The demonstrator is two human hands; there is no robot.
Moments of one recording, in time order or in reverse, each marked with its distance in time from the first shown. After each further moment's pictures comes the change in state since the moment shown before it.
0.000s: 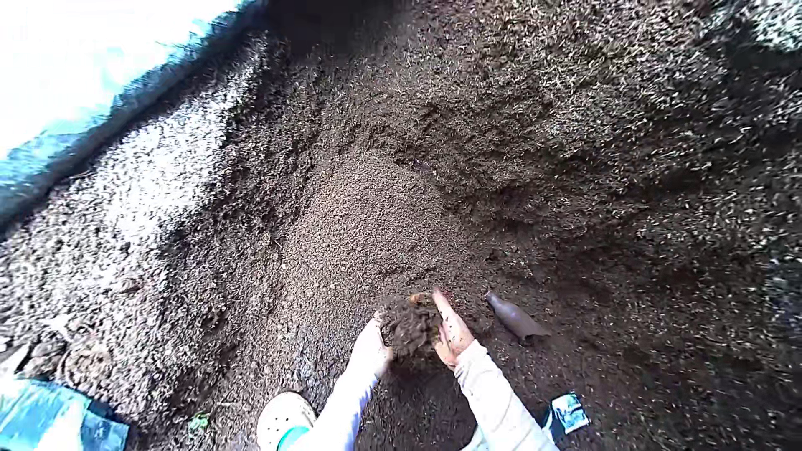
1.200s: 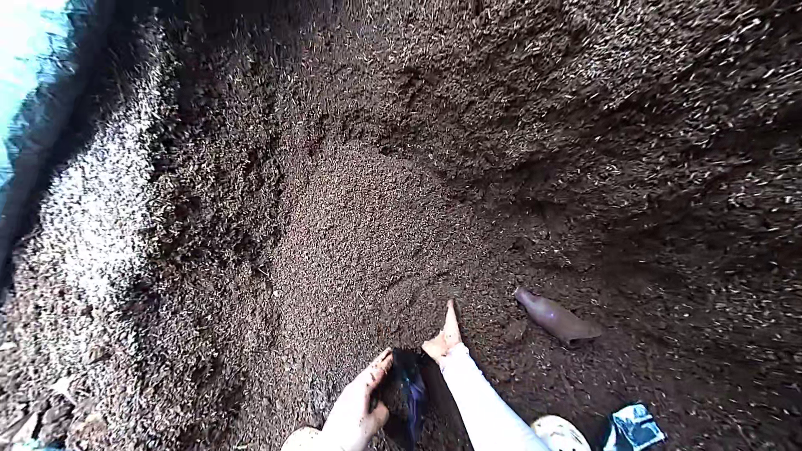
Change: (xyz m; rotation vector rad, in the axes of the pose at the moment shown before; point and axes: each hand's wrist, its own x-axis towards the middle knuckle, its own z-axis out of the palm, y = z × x) left_hand 0.001 -0.048 -0.022 0.074 -0.184 0.247; right_hand 0.143 0.114 -0.023 0.772 0.211 0.272
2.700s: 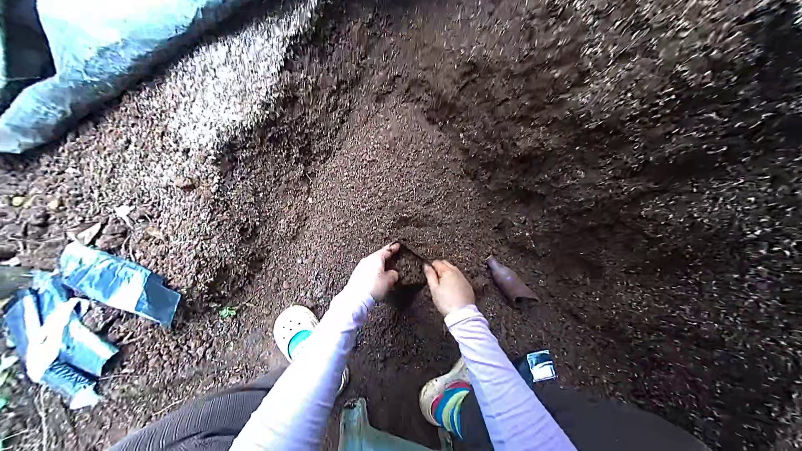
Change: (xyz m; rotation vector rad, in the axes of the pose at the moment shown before) left_hand -0.045 0.075 0.005 -0.141 0.241 -0.127; right_hand -0.217 -0.023 0.026 -2.131 -0.023 -0.609
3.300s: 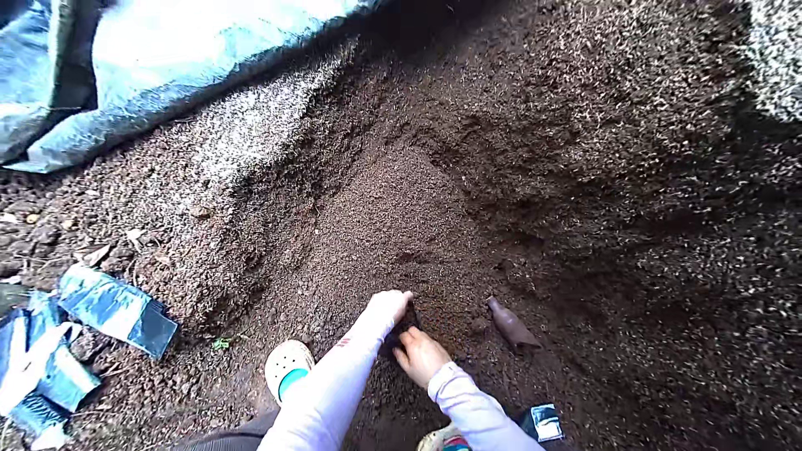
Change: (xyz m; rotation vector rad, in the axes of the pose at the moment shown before) left_hand 0.085 -0.028 0.037 0.628 -0.140 0.096; right_hand -0.005 -0.006 0.044 -0.265 -0.391 -0.258
